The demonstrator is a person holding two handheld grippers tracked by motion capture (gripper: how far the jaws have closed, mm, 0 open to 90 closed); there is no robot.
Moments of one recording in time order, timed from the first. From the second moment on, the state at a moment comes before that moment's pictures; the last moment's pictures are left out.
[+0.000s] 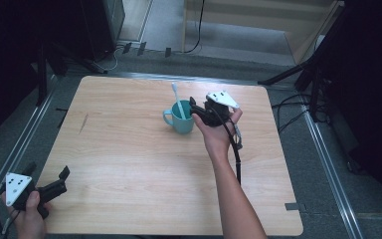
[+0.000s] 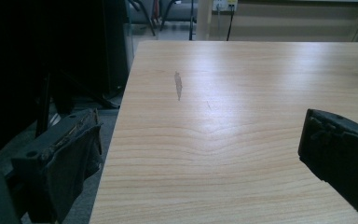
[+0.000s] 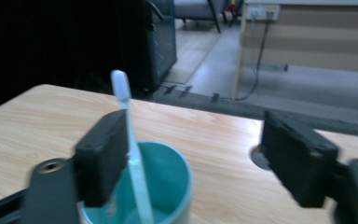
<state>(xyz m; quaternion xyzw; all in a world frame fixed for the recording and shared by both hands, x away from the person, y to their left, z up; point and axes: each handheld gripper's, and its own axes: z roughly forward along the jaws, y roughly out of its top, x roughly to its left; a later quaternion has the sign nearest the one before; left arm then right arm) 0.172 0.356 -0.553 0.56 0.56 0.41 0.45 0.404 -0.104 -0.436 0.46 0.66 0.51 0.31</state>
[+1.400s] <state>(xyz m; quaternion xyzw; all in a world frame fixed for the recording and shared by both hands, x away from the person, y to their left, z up) 0.171 0.354 -0.553 0.55 0.56 0.42 0.45 0.303 -0.264 -0.487 0.52 0.62 0.47 0.35</state>
